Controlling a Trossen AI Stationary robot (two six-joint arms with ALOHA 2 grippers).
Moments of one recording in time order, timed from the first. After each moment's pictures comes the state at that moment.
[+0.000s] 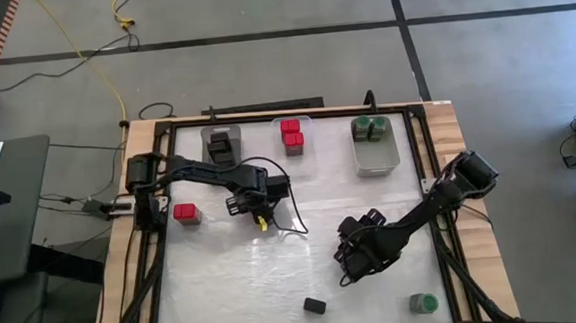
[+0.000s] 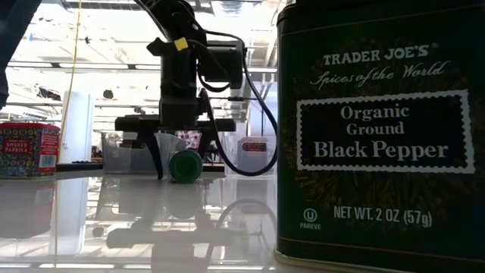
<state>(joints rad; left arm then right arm) 0.07 1.90 1.26 -0.80 -0.14 1.36 0.56 1.78 1.09 -0.85 0.58 1.28</state>
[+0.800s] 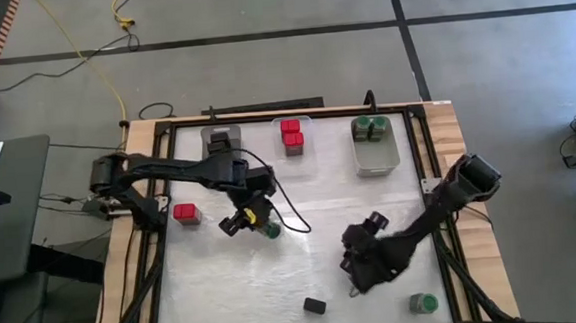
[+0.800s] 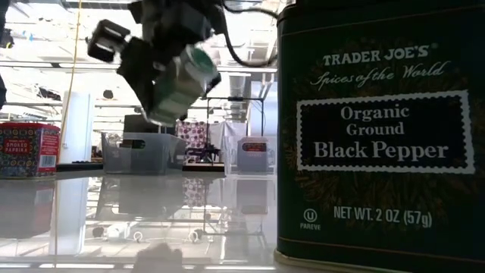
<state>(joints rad) 0.05 1.63 1.23 -0.84 0.35 0.76 0.66 1.78 1.14 -0.95 0.66 1.25</state>
